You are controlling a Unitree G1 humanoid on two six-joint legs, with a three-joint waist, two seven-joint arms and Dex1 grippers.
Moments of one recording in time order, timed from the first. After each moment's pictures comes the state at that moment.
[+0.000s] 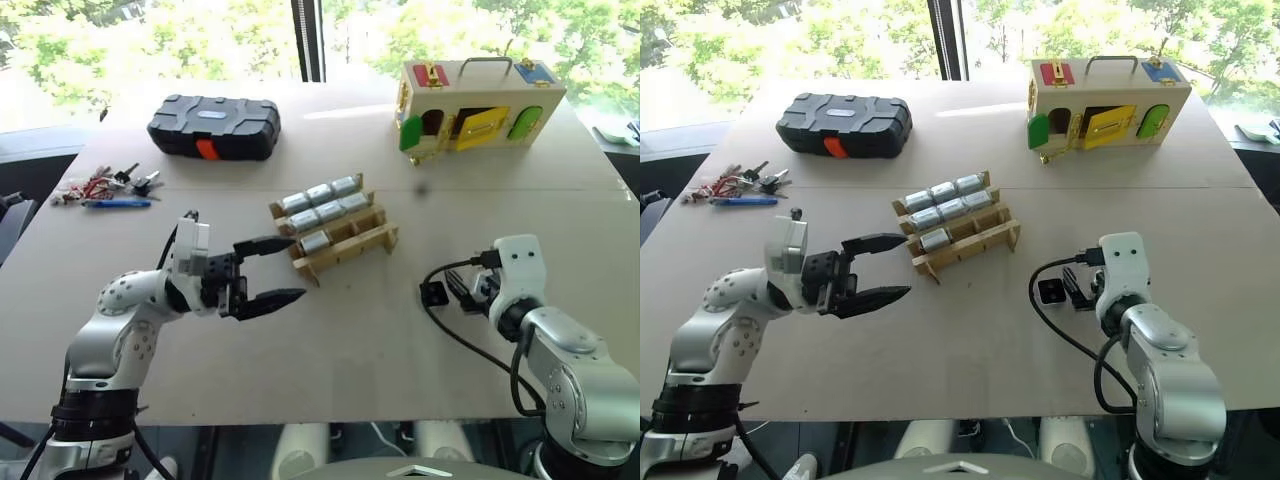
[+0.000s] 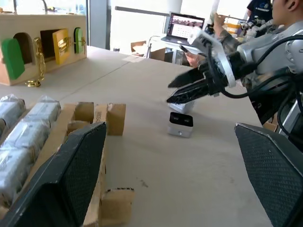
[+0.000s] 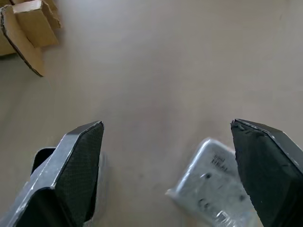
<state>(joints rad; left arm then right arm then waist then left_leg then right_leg) -0.17 0.69 0.16 -0.14 -0.71 0.28 -1.34 -0.10 -0.04 -0.13 -0.93 -0.05 1.45 0.28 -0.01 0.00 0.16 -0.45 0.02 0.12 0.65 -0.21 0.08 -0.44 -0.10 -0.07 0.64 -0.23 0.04</state>
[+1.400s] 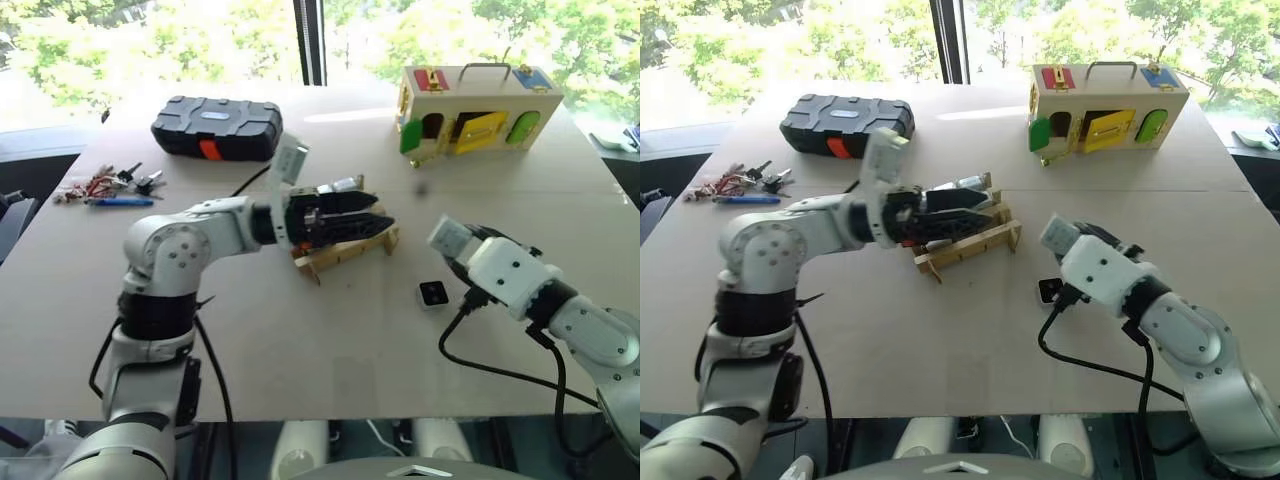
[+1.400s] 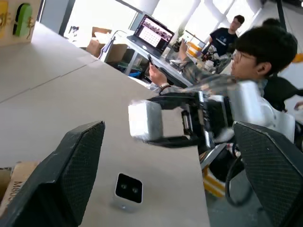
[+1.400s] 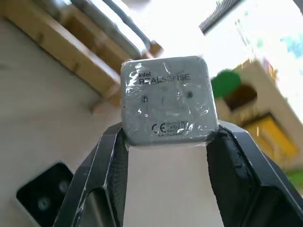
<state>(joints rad) -0.73 0.47 0.03 -0.09 -1.05 1.16 -0.74 -0.08 -0.75 0.11 -0.88 -0.07 0.52 0.53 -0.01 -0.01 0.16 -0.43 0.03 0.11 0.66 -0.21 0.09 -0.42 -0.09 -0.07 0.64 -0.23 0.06</state>
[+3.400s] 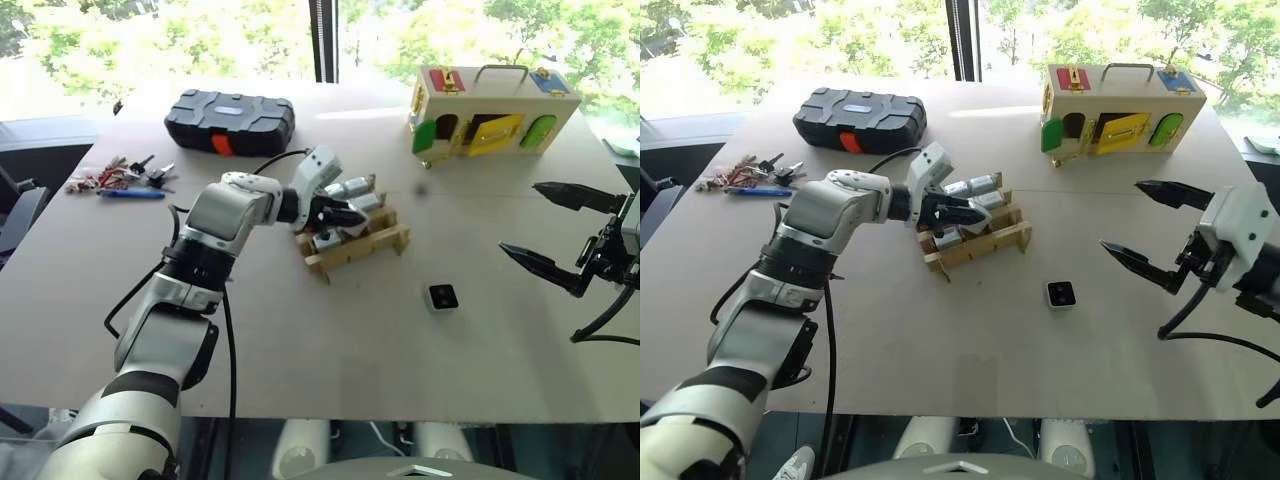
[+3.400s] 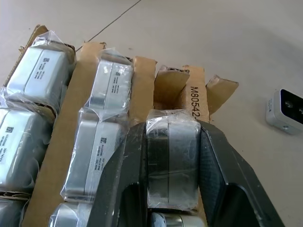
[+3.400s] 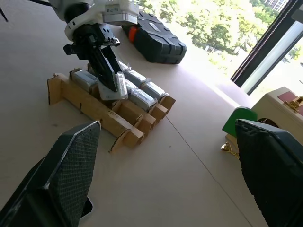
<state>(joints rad) -0.96 0.53 -0.32 0.31 -0.31 0.82 -1.02 -0.03 -0.82 -0.47 -0.49 0.60 0.31 0.99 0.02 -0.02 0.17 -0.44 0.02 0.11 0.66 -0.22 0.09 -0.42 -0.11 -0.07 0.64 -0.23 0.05</state>
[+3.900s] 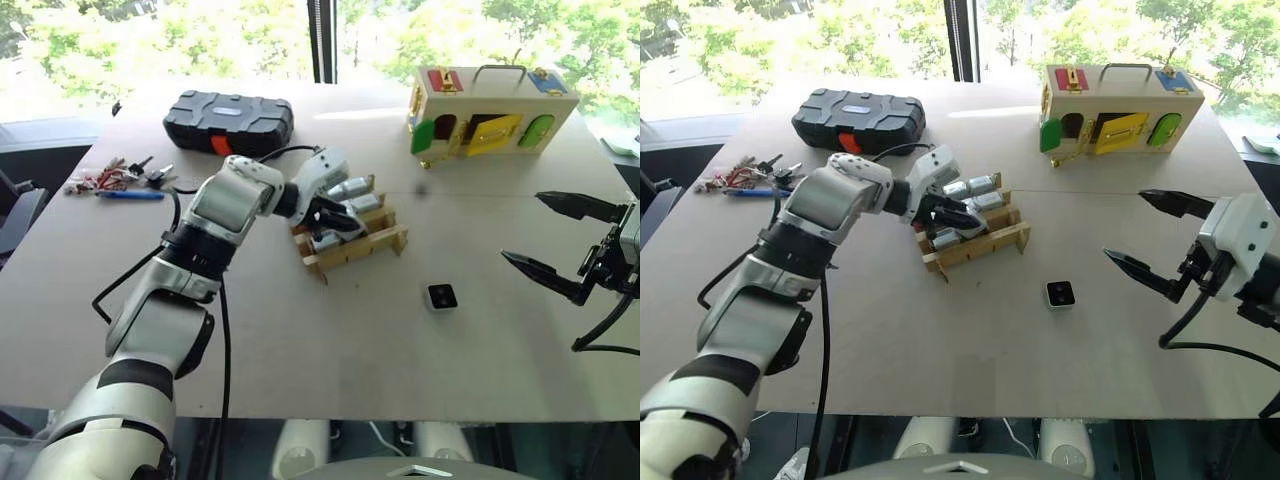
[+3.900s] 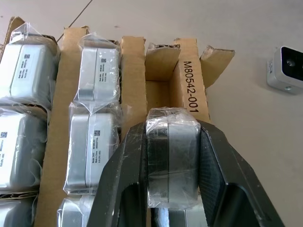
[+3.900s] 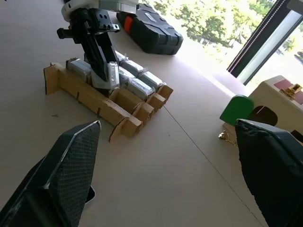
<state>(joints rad) -1.03 0.57 -0.42 0.33 -0.18 0.79 -1.16 0.03 -0.82 -0.48 -0.51 0.58 0.28 0.96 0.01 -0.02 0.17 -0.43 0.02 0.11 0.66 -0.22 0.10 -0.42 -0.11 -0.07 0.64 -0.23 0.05</state>
